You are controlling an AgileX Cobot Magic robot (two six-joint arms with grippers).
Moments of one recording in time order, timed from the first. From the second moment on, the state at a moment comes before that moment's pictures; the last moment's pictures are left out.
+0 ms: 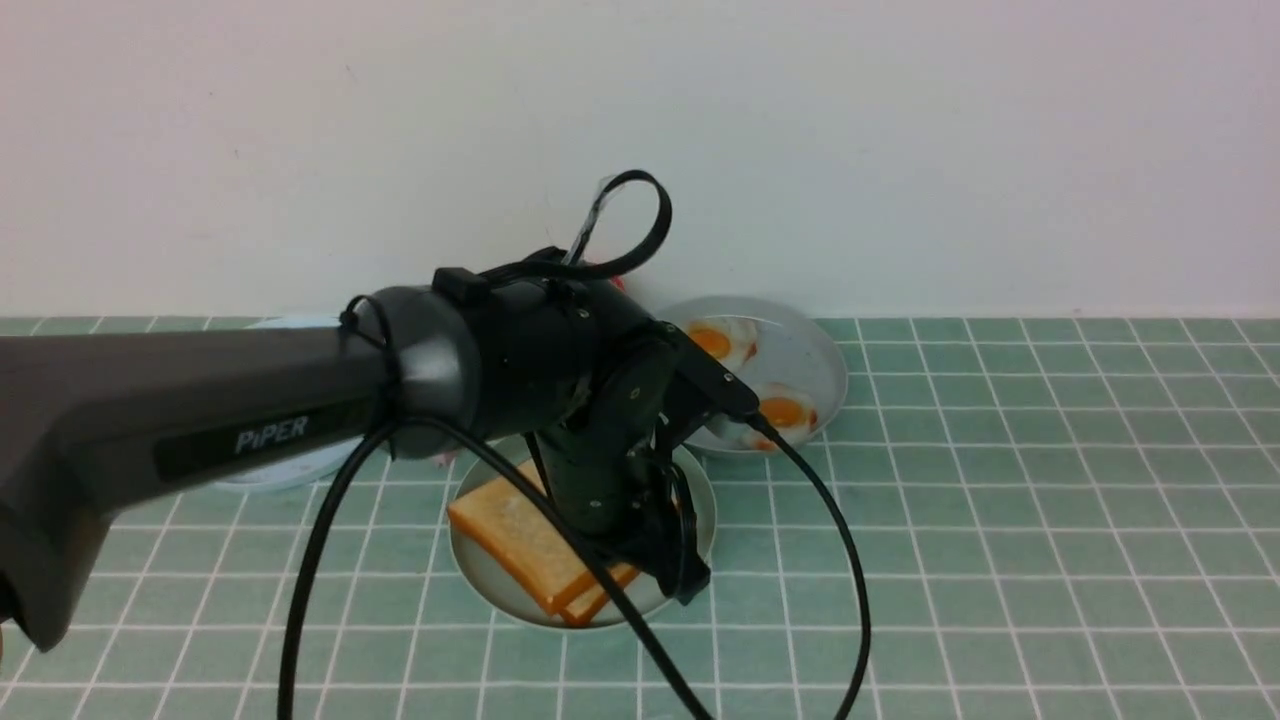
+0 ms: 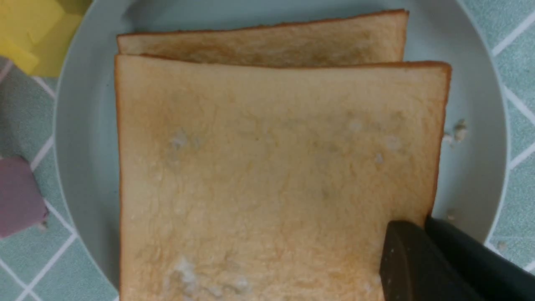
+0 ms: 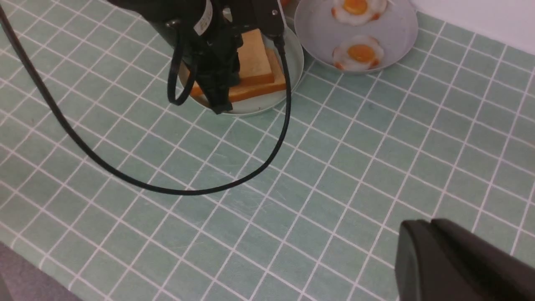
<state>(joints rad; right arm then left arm) 0.88 0.76 -1.22 -0.22 1.27 0.32 -0.69 1.95 -1.42 0.20 0.78 0.02</state>
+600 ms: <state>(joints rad) 0.88 0.76 -1.22 -0.22 1.27 0.32 -0.69 1.81 -1.44 0.09 0.78 -0.04</state>
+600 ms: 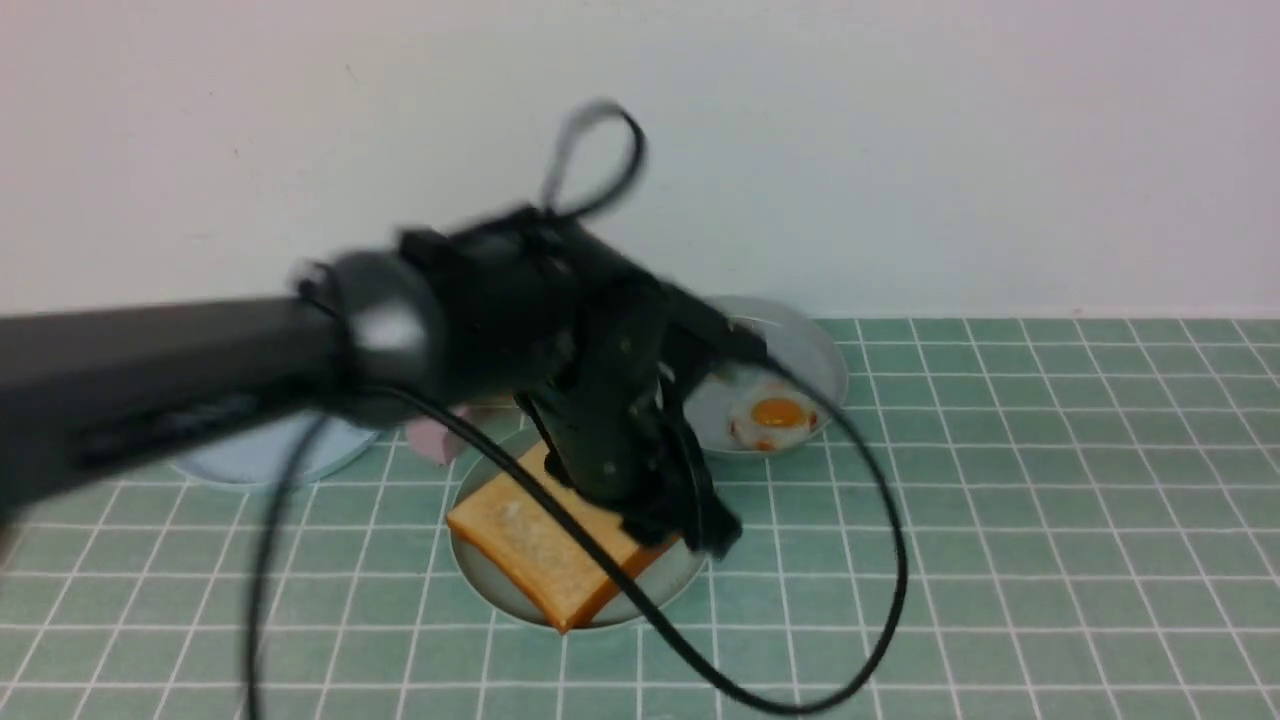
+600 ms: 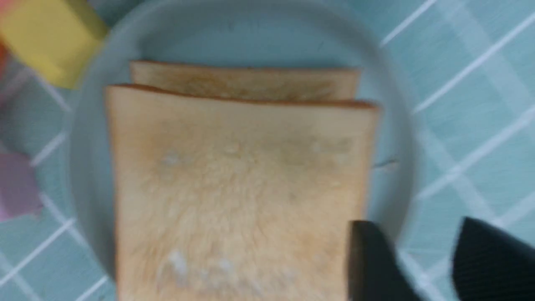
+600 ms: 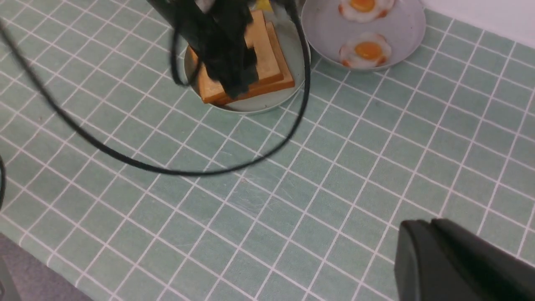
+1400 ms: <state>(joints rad) 0.88 0.46 -0.84 -0.25 1.10 0.50 -0.70 0.31 -0.19 -0.16 -0.12 -0.06</state>
